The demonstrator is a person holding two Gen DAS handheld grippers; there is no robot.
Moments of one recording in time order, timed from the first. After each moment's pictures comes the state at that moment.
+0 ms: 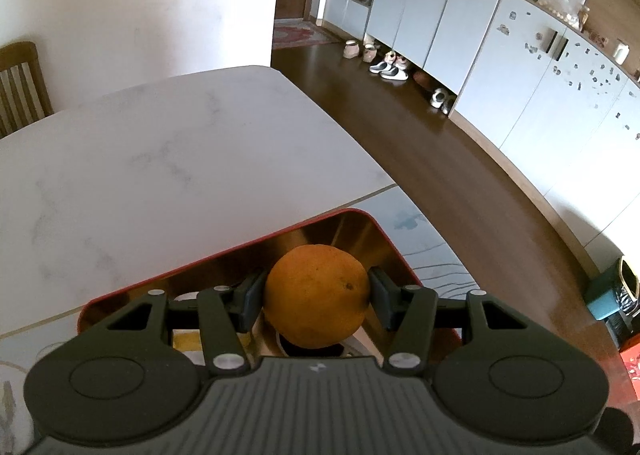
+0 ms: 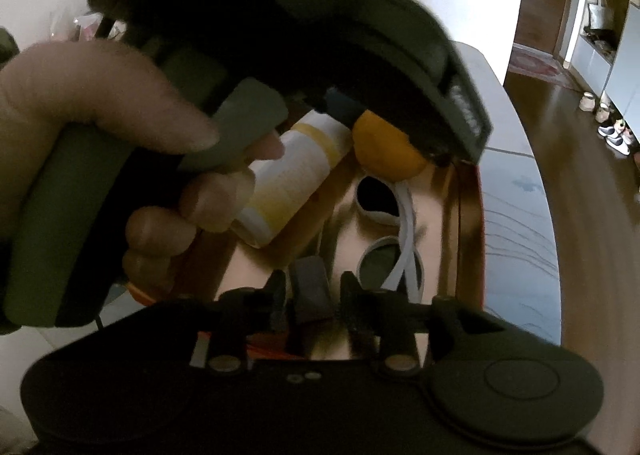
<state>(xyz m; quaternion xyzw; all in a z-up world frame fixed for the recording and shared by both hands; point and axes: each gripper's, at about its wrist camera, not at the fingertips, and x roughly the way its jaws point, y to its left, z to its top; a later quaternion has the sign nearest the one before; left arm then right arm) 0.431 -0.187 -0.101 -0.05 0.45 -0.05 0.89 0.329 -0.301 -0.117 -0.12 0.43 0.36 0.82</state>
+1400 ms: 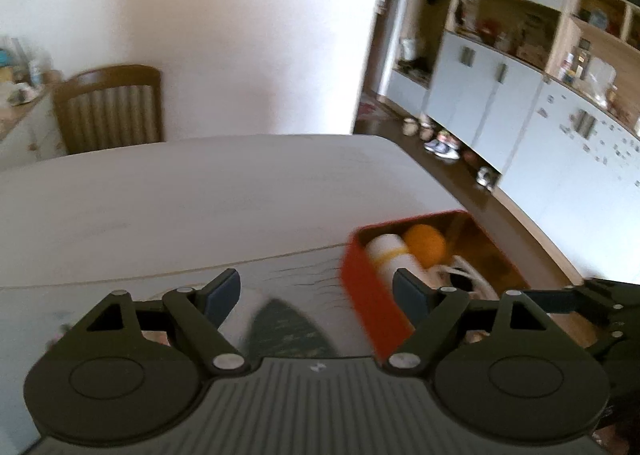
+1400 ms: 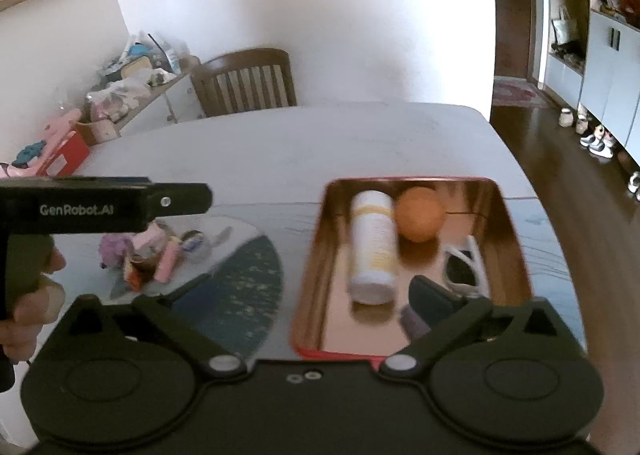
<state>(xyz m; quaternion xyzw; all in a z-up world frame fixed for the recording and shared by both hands) 0.241 -0.043 -0.035 -0.08 0.33 0.05 0.94 0.256 -0.255 -0.058 -0.05 0.37 0.34 0.86</state>
